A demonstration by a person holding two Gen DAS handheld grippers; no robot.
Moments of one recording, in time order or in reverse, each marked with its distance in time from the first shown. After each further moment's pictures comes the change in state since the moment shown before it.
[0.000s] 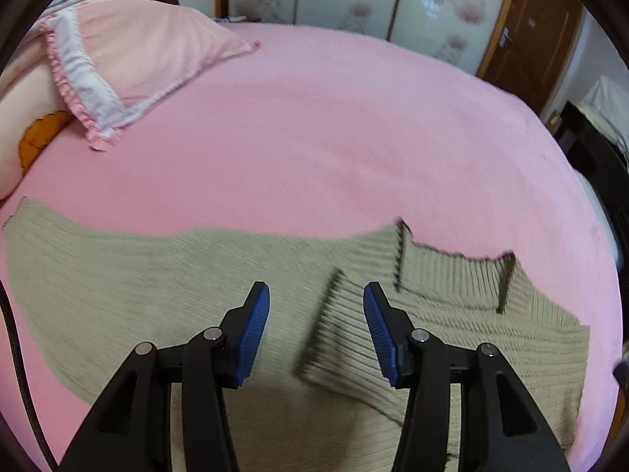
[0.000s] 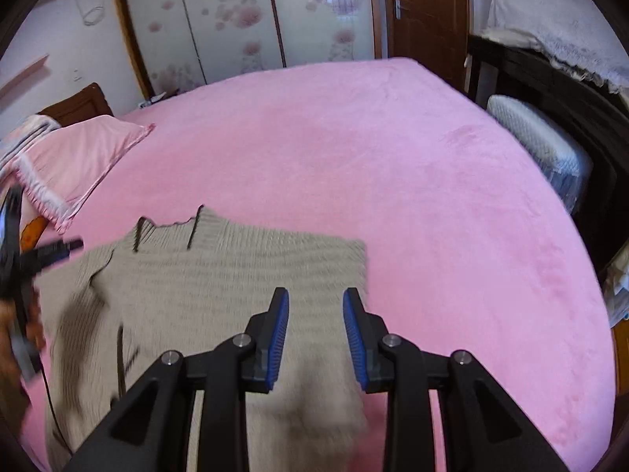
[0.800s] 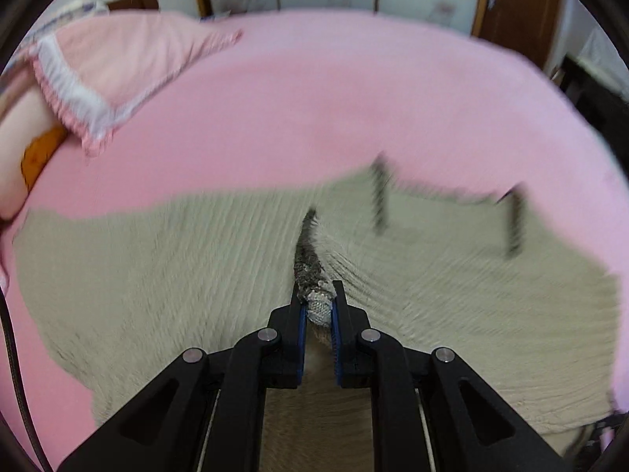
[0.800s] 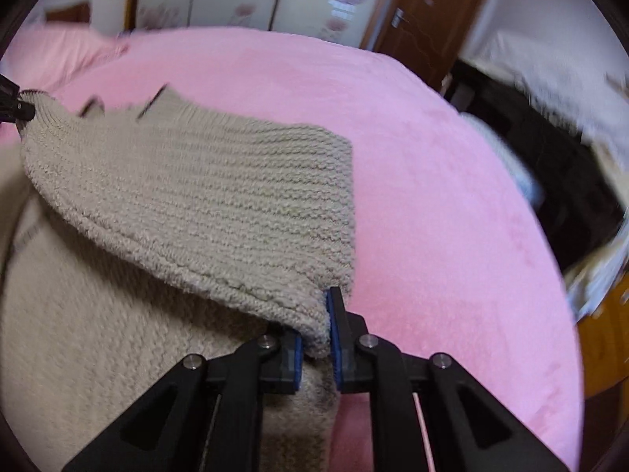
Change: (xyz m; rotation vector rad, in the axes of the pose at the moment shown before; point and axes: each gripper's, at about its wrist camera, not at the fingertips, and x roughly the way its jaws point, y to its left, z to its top) left arm 0.019 -0.016 -0.043 0.104 0.068 0.107; right arm 0.040 0.024 -0.113 -0.279 0.007 -0.349
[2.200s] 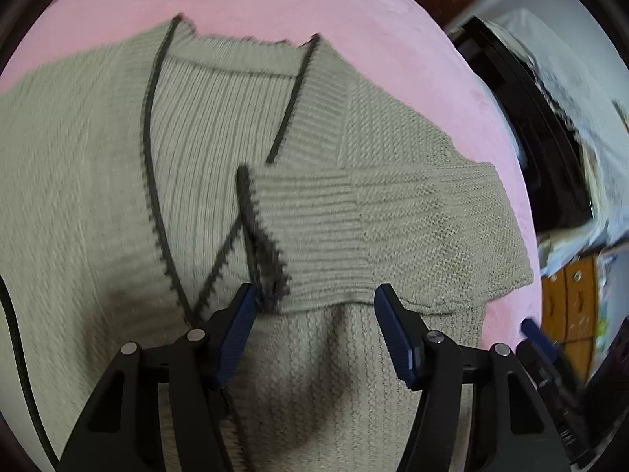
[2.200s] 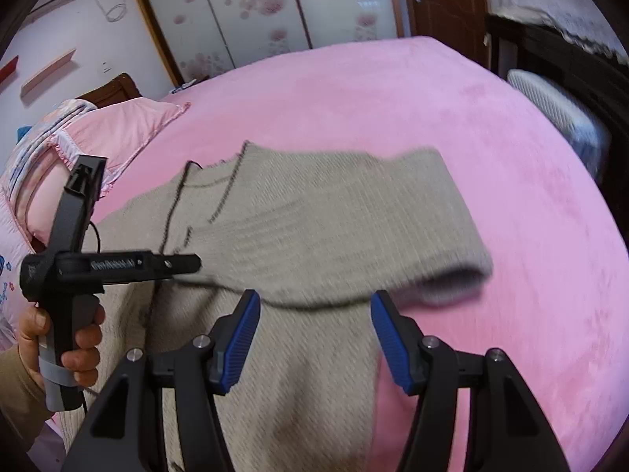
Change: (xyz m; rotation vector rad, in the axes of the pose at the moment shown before) left arm -0.040 -0.057 -0.089 0.015 0.268 -0.543; right arm -0.072 -0.078 -0.022 0.283 0.002 0.487
